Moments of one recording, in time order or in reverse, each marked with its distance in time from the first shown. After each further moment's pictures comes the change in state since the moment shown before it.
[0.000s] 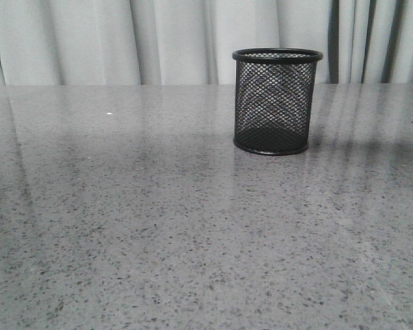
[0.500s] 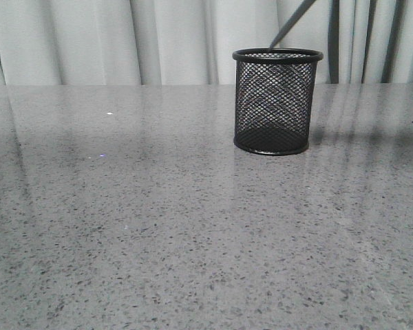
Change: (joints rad) left arm 0.191 -0.057 0.000 0.002 0.058 -0.027; right arm 0.000 0.148 -0.122 -0.330 0.113 0.189
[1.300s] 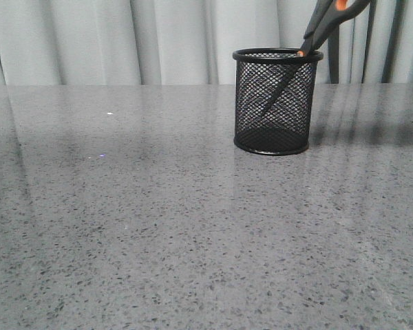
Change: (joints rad) left arm 0.000 0.000 0.000 0.000 0.001 -0.001; right arm 0.004 0.285 -0.193 -0.017 0.153 0.000
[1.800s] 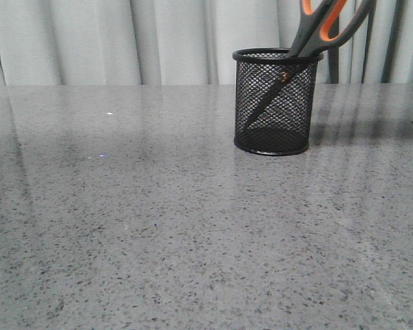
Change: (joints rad) left arm 0.000 0.000 0.000 0.000 0.001 0.000; right arm 0.023 0.039 -0.114 -0.041 0.023 0.000
